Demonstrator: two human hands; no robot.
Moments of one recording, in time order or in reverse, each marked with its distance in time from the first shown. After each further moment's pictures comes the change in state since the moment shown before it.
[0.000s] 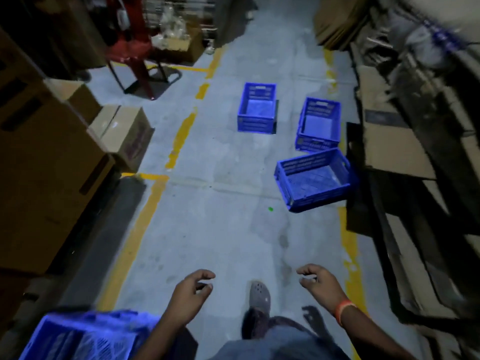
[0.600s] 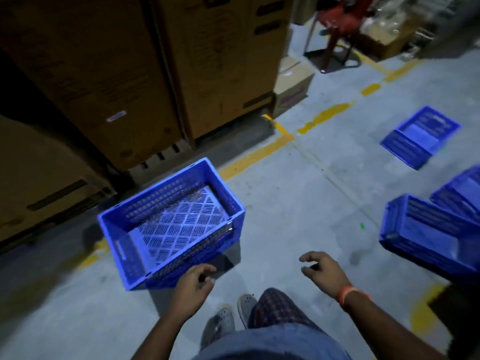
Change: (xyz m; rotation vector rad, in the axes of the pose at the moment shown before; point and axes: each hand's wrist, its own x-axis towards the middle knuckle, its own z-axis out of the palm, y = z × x) left_hand -0.347 -0.219 0.029 -0.243 0.551 -0.302; right_hand -0.130 -0.055 0.196 -0.546 -0.540 -0.480
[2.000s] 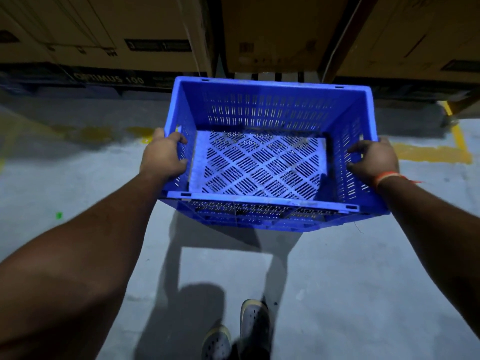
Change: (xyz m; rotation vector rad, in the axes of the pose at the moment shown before) left_hand 0.146 -0.276 -0.105 0.452 0.684 -0.518; right_hand 0.383 -0.163 0.205 -0.641 0.083 -0.498
